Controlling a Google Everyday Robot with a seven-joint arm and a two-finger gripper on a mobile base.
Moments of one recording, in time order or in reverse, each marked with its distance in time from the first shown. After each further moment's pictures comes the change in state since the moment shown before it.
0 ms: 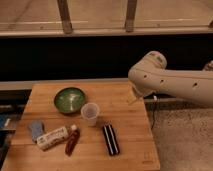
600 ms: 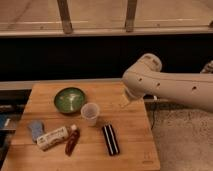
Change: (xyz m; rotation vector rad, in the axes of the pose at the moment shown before) arm -0.011 0.069 -0.023 -0.084 -0.069 -0.129
